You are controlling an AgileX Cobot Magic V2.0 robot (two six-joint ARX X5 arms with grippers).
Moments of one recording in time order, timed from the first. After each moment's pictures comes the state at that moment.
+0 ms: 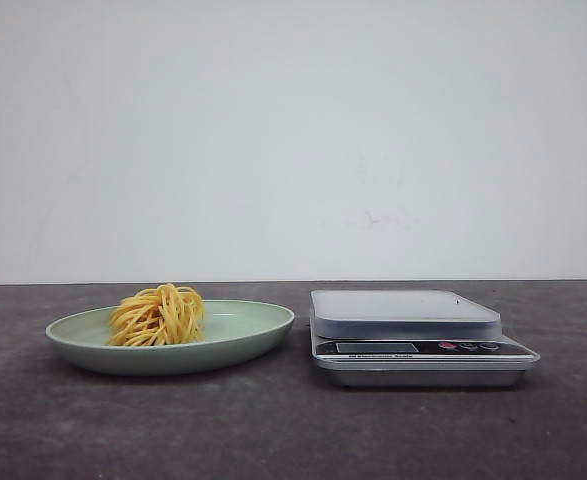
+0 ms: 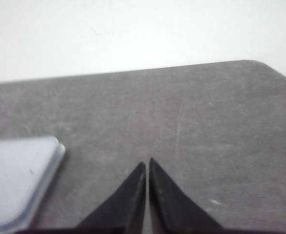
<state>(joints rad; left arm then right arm) -0.05 0.01 0.03 -0.14 -0.02 -0.15 -0.04 0.00 0.02 -0.09 -0.08 0.19</state>
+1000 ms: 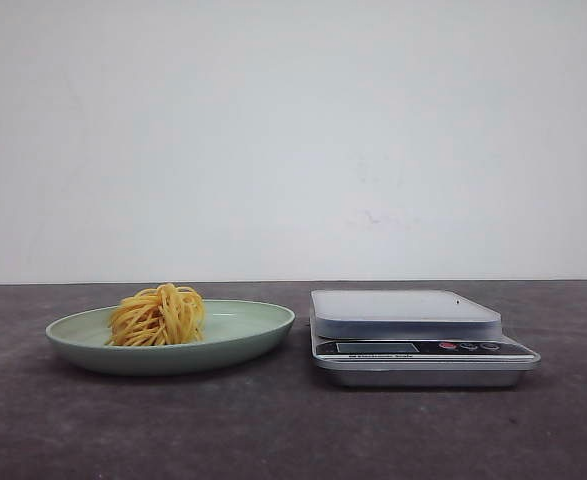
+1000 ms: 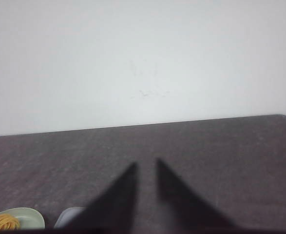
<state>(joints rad) -0.05 0.38 0.68 -0.30 0.08 -0.26 -0.04 0.33 0.76 -0.46 -0.22 0.19</state>
